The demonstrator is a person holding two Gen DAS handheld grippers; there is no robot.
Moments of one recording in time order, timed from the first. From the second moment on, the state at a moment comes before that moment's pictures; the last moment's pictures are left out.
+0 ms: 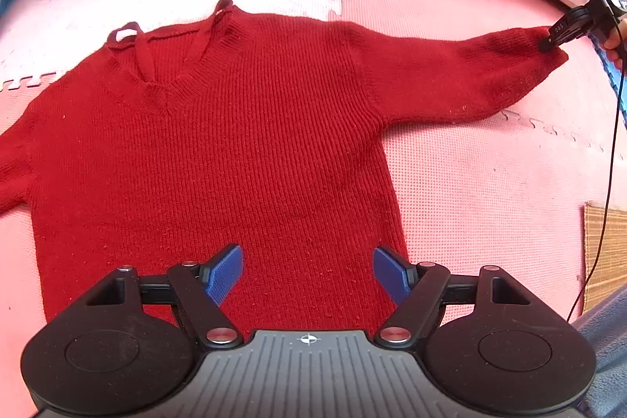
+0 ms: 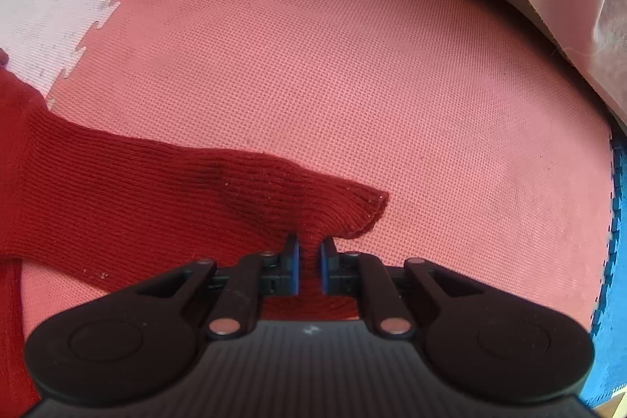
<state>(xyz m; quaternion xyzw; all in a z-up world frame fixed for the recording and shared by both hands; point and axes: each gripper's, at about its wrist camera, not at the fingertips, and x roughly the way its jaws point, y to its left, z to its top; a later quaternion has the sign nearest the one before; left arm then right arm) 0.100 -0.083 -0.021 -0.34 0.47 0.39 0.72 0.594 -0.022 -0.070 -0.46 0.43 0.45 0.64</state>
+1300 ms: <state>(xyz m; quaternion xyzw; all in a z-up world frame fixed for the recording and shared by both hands) -0.075 -0.095 0.039 -0.40 0.34 0.46 0.72 0.175 0.121 0.079 -0.42 0.32 0.68 0.51</state>
